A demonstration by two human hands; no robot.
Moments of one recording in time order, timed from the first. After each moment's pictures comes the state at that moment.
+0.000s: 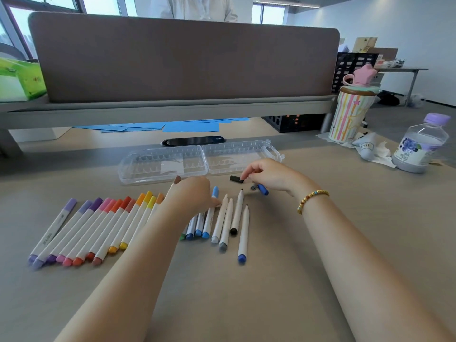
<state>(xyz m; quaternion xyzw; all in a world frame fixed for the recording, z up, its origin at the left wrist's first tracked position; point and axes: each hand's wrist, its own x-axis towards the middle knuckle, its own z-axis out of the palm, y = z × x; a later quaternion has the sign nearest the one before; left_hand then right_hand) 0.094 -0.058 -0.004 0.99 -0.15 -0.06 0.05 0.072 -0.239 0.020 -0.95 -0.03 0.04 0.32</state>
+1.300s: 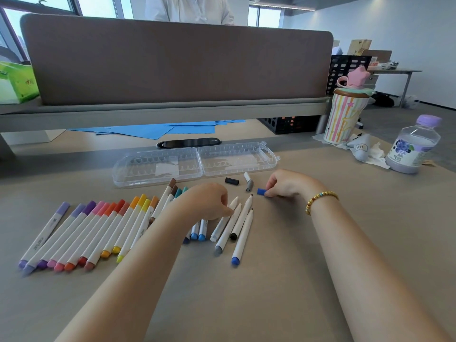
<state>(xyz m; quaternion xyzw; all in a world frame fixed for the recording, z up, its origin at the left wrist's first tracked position) 0.071 -0.079 0.007 0.96 -0.24 -0.11 0.10 0.079 -0.279 0.007 -0.97 0.09 0.12 0.20</state>
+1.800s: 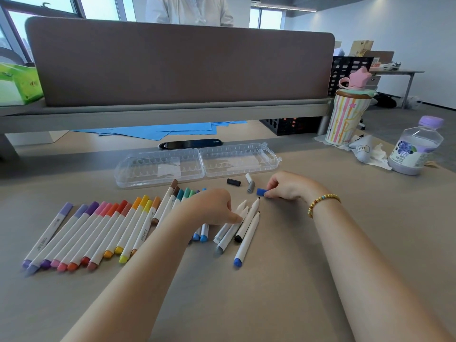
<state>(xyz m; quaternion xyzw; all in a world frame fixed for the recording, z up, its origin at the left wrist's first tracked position) 0.067 -0.086 0.003 0.95 -0.22 -0.16 0.11 0.074 -0.276 0.007 -0.97 0.07 0.11 0.21</state>
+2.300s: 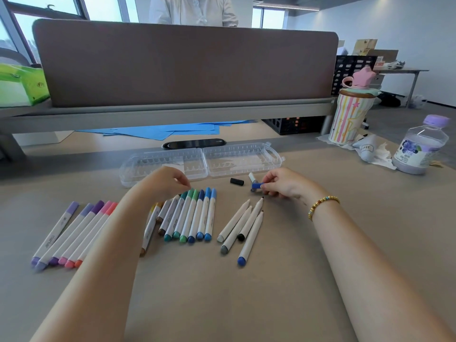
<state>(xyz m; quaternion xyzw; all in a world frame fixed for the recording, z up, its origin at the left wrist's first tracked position) 0.103 -0.007 0.016 0.96 -0.11 -0.06 0.25 0.084 -0.274 -0.007 -0.92 0.07 0.06 0.39</state>
